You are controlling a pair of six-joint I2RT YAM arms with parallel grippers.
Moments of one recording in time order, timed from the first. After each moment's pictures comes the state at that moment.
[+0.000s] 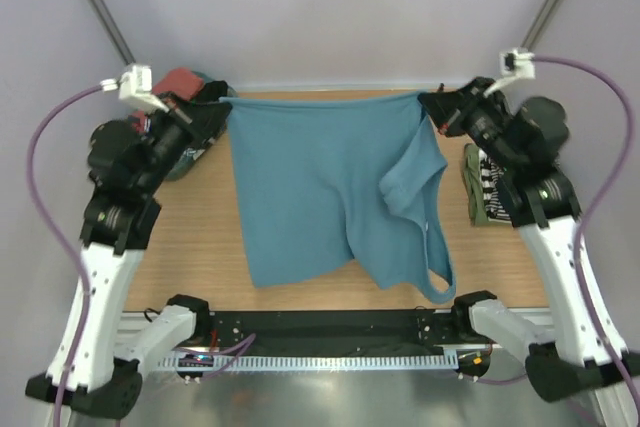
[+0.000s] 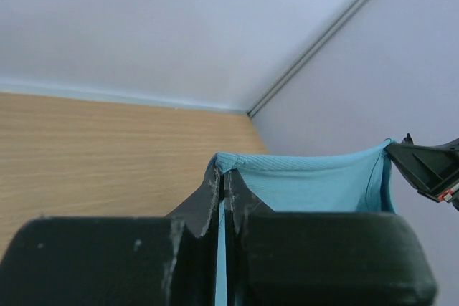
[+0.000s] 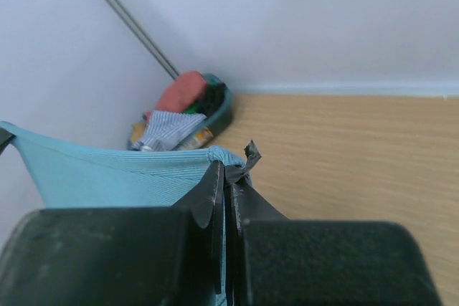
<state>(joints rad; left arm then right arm) -0.24 0.87 1.33 -0.34 0.21 -0.62 0.21 0.93 1.31 -0.28 -0.29 0.50</state>
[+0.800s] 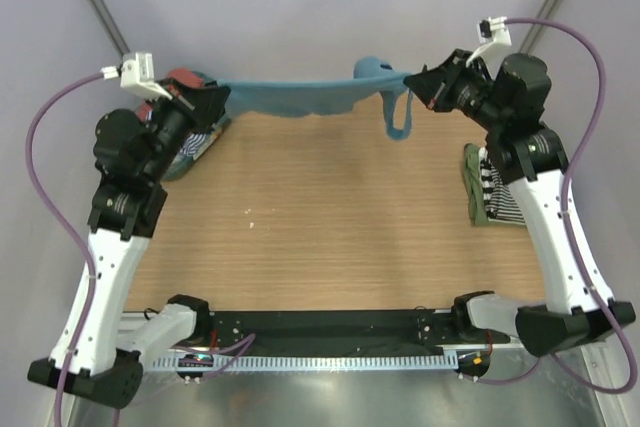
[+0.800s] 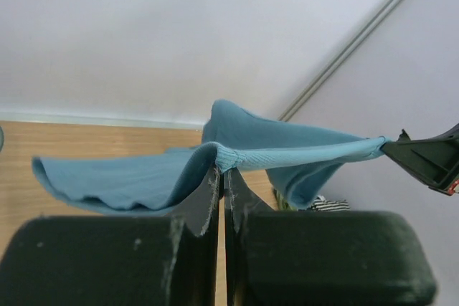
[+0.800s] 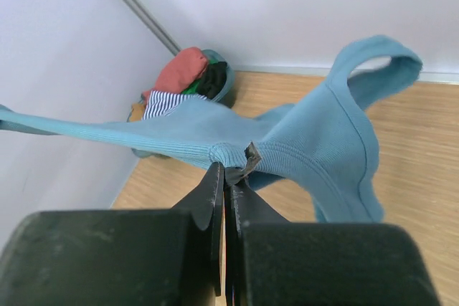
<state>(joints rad) -0.24 1.01 1.37 -0.22 0.15 -0.55 0.20 1.26 1.58 -0.40 -0.36 0.47</state>
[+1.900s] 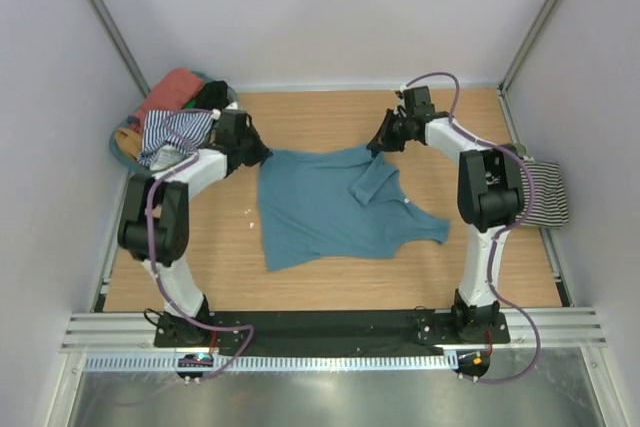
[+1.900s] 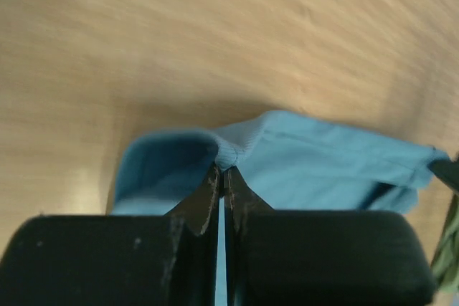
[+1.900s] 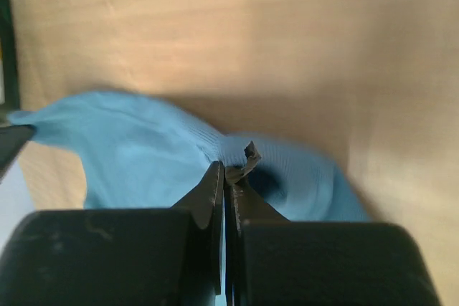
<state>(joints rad) -0.23 1.75 1.13 -0.07 0.06 -0.70 0.19 2.04 1.50 -0.34 -0.40 0.53</state>
